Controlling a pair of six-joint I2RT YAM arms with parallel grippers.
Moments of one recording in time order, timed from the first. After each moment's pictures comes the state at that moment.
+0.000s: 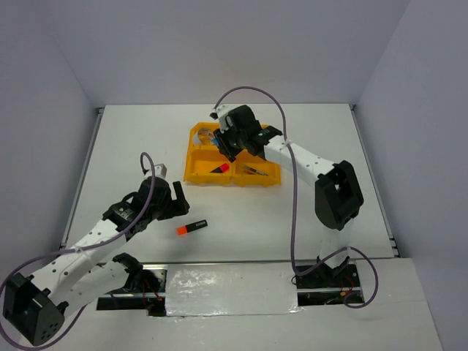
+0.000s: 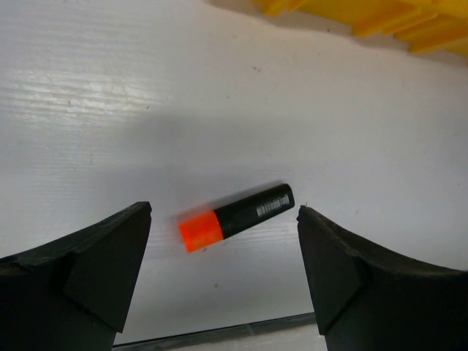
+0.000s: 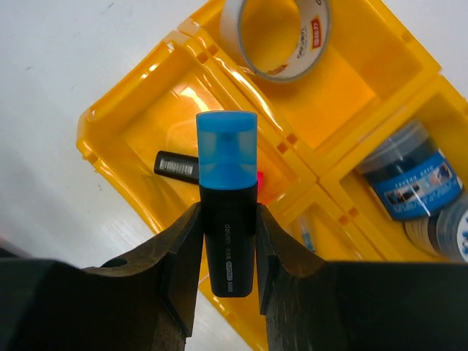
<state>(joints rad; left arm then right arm) -0.55 0.84 0.63 -0.58 -0.20 -0.69 0.64 1.83 1.53 -0.35 -0.11 -0.07</state>
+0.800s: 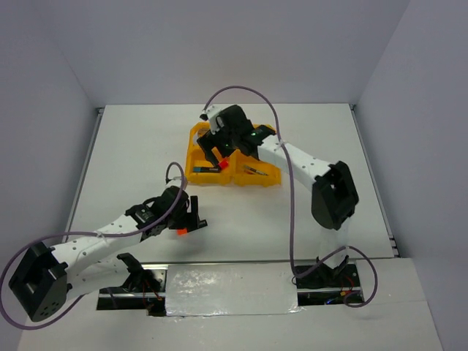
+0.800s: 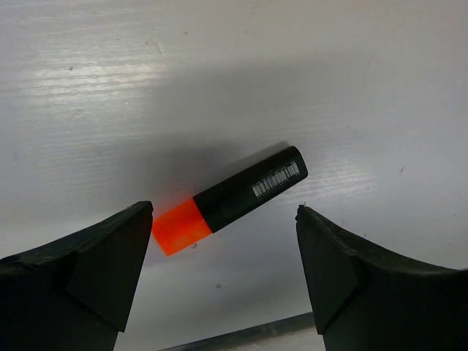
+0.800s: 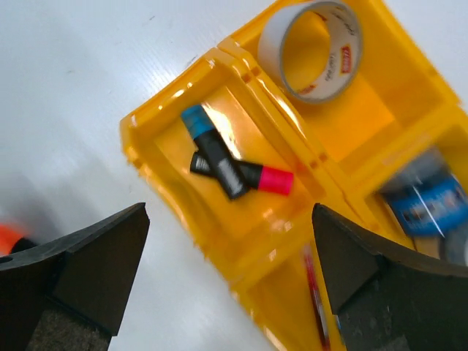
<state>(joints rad) -0.70 1.03 0.54 -0.45 -0.20 -0.68 0.69 1.93 1.67 -0.43 -0.12 -0.11</state>
